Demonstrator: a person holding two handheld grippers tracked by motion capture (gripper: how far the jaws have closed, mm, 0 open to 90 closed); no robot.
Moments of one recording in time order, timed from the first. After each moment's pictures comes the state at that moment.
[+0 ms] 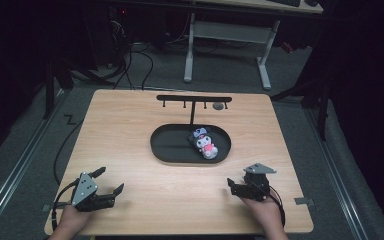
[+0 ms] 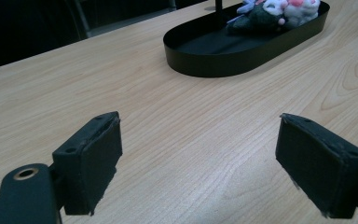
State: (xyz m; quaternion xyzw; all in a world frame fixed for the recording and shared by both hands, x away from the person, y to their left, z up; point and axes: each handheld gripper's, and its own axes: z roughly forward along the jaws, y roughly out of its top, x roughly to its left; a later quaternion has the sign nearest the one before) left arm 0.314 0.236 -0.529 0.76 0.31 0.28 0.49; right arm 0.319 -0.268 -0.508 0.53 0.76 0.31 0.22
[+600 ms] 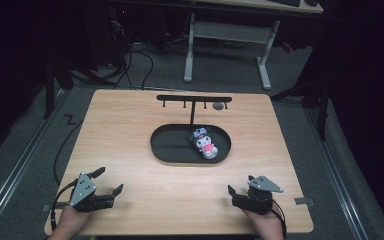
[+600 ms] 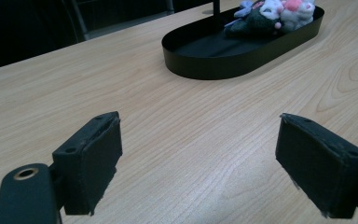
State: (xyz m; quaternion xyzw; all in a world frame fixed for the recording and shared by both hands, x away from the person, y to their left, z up) left arm 0.313 0.239 -0.528 0.76 0.30 0.28 0.50; right arm 0.284 -0.268 -0.517 0.50 0.74 0.37 0.26
